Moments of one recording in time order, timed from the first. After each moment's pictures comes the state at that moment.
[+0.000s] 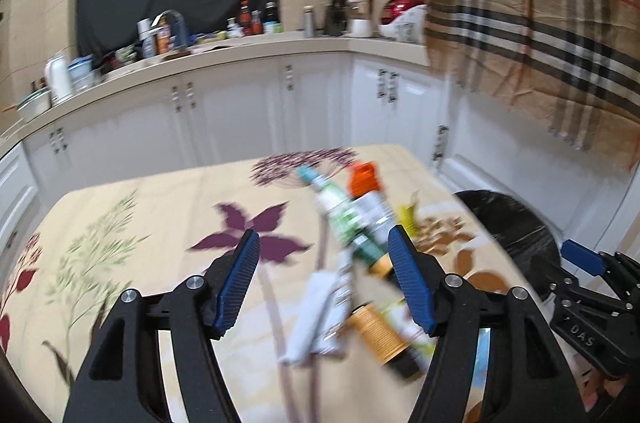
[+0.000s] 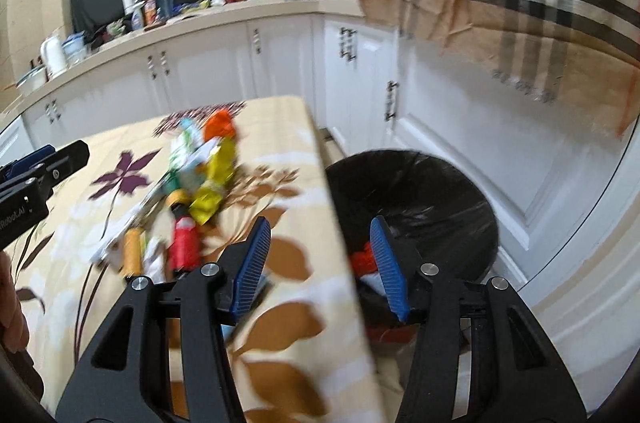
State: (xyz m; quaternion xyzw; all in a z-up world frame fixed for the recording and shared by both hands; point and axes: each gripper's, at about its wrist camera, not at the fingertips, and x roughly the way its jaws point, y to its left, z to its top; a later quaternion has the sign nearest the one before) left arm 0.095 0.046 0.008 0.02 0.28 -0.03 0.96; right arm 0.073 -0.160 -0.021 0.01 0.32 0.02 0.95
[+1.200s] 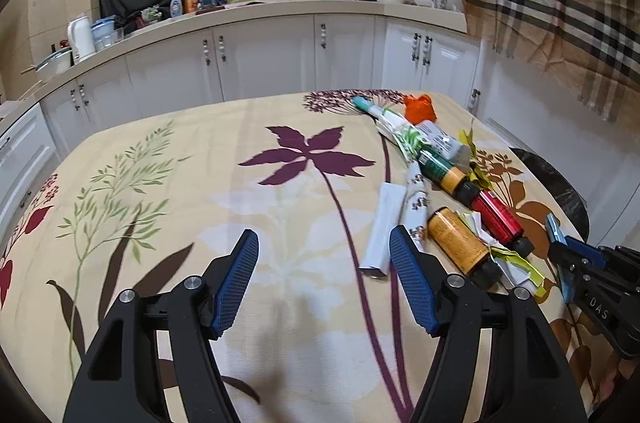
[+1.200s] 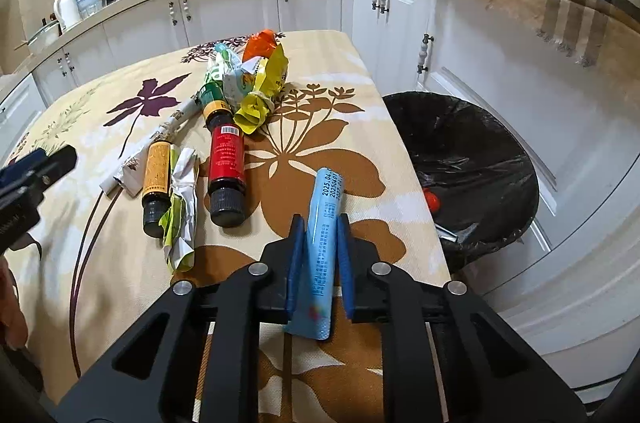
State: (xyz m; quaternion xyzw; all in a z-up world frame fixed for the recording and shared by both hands) left arm 0.070 0.090 -0.041 0.01 0.33 0.00 0.94; right arm 0.064 -0.125 -0.062 -0.01 0.39 0.05 0.92
